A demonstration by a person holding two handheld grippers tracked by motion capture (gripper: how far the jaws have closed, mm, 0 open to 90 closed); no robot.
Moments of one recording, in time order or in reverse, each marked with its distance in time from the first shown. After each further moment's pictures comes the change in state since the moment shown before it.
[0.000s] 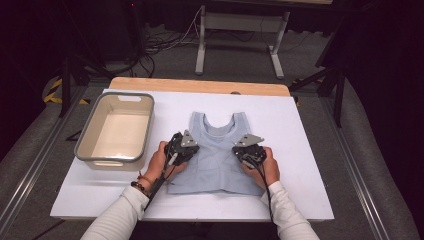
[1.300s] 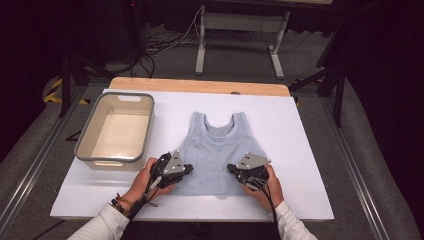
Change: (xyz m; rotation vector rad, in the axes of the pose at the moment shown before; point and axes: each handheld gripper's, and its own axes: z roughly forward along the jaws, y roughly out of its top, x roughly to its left) left arm -0.036 -0.038 -0.053 -0.055 -0.105 0.164; right arm 0.046 -0.019 -0.042 -0.106 0.150 -0.055
